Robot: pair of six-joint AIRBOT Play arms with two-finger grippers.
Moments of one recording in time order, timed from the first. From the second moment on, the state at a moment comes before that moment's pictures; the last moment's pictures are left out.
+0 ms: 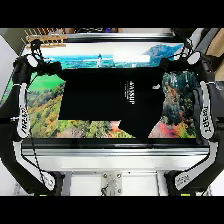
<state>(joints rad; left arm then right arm) 0.10 -1.89 1.88 1.38 -0.92 -1.59 -0.11 -1.85 1.86 -1.23 0.95 1.62</state>
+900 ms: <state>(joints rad) 0.10 -1.82 1.48 1.37 -0.88 -1.67 -0.05 -1.76 1.55 -1.36 1.12 1.56</state>
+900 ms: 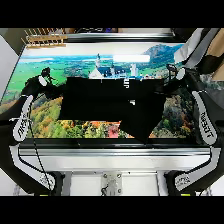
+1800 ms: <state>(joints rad) 0.33 -1.36 0.84 1.13 -0.89 -1.78 -0.18 -1.10 1.03 -1.22 1.12 1.51</state>
